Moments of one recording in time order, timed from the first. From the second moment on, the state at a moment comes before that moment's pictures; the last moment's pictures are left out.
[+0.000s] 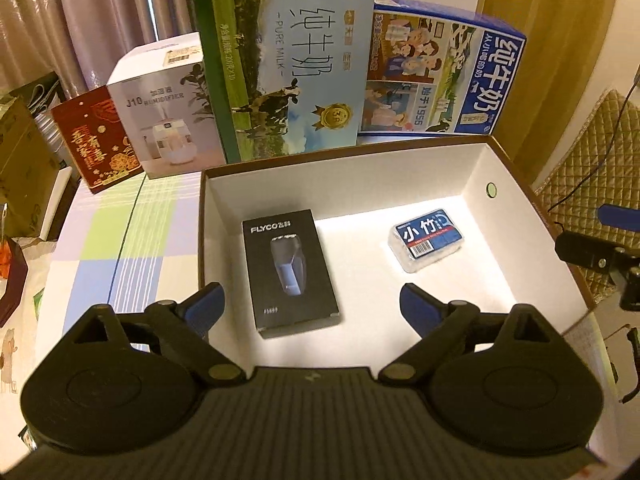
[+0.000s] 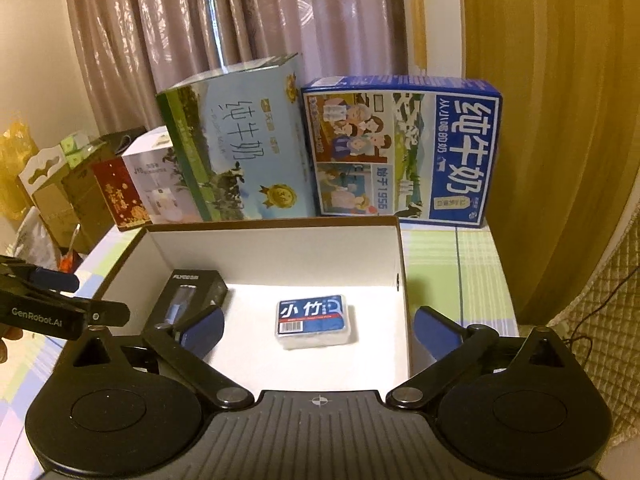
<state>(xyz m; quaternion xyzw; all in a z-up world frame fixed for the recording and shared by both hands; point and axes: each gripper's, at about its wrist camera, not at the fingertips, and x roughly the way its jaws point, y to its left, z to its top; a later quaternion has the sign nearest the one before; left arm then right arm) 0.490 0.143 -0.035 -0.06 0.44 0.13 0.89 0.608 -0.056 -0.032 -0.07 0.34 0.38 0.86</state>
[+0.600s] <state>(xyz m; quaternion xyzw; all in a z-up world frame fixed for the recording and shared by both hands) 0.404 0.110 -0.007 -0.09 0.42 0.13 0.90 0.547 -0.105 -0.011 -0.04 0.34 0.37 0.86</state>
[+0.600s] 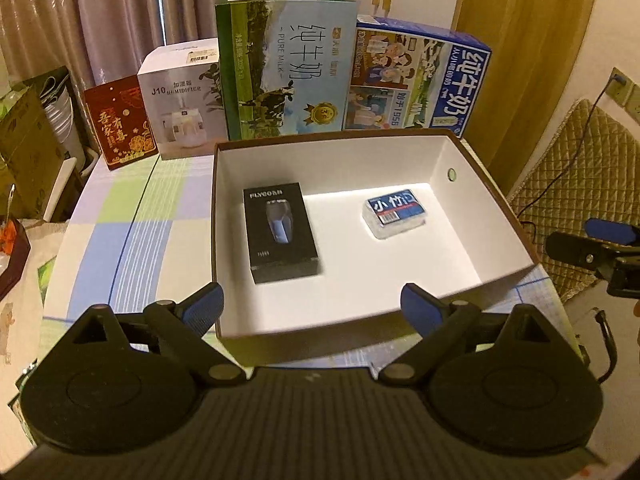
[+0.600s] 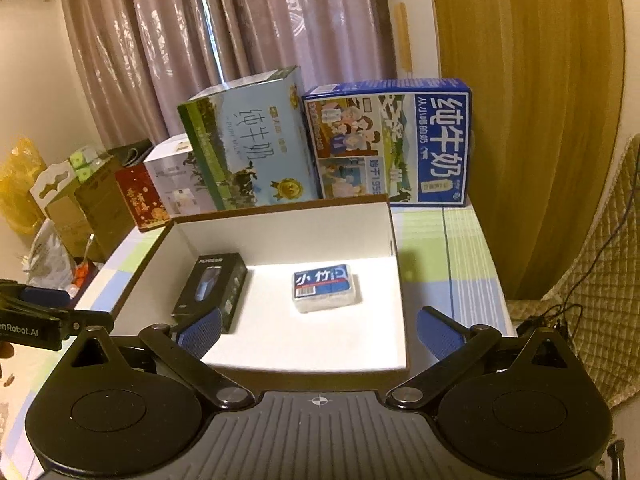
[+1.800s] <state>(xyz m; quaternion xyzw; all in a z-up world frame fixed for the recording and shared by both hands) 0.299 0.060 -0.053 -0.14 0.48 0.14 0.86 0.455 -0.149 -0.051 -0.06 0.41 0.41 0.81</state>
